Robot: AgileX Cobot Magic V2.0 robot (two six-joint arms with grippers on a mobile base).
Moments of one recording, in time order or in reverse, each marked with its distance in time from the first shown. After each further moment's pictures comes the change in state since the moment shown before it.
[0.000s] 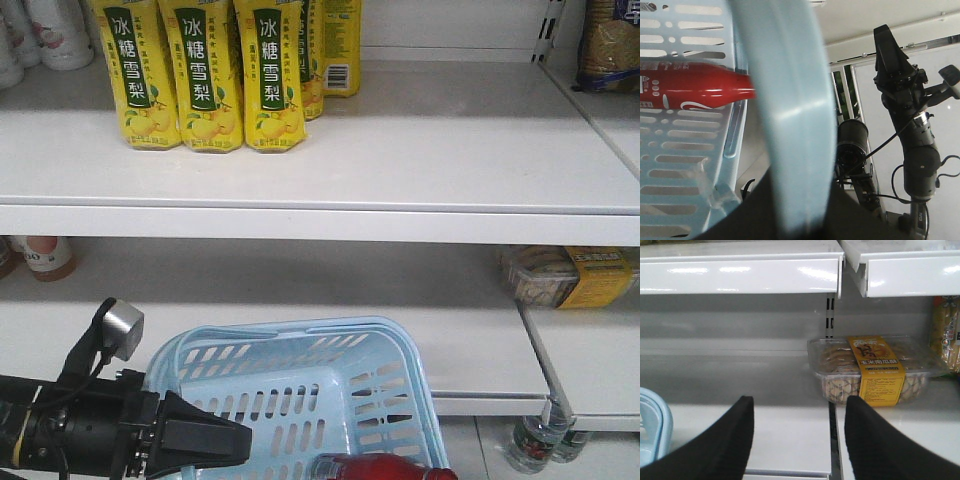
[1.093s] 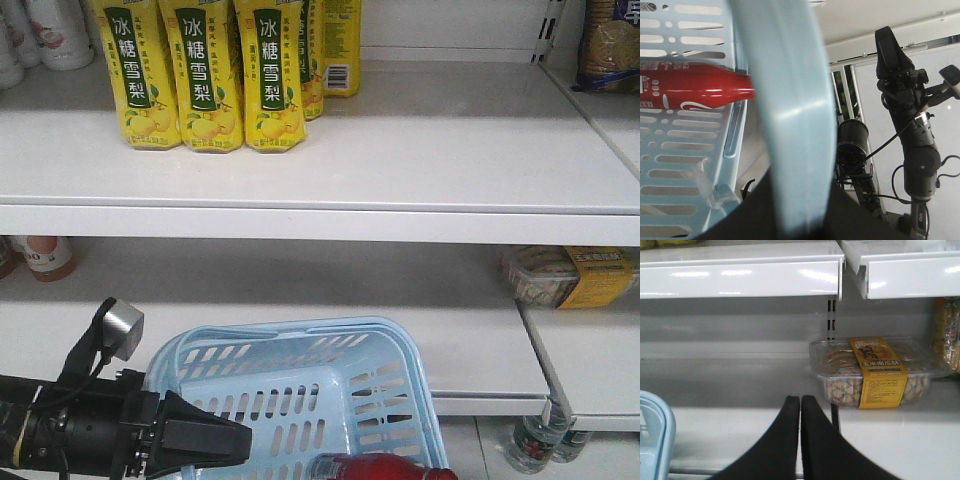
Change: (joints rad) left arm 0.000 0.000 0.000 0.000 0.002 0.000; right arm 0.000 0.000 0.001 0.011 -0.007 -0.001
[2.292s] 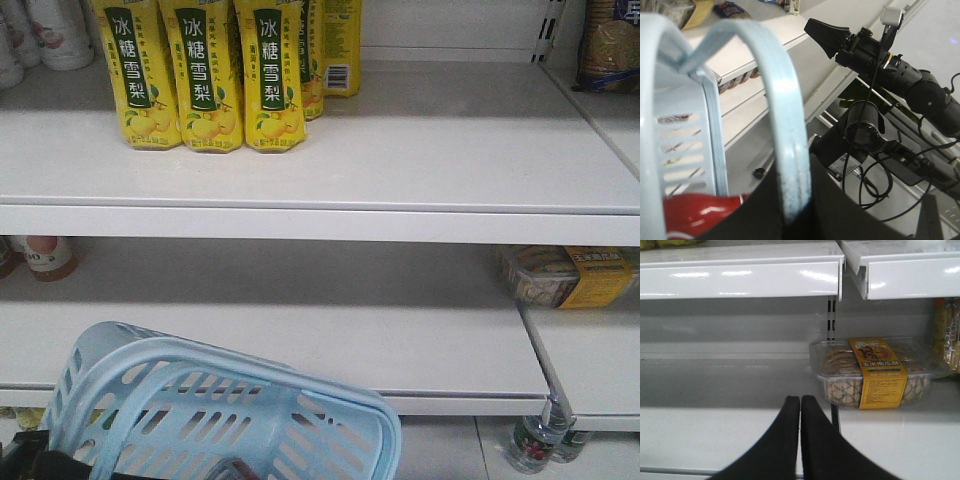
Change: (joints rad) left arm -0.016 -0.711 0.053 0.152 0.099 -0.016; right arm 0.000 0.000 0.000 0.000 -0.001 0.000
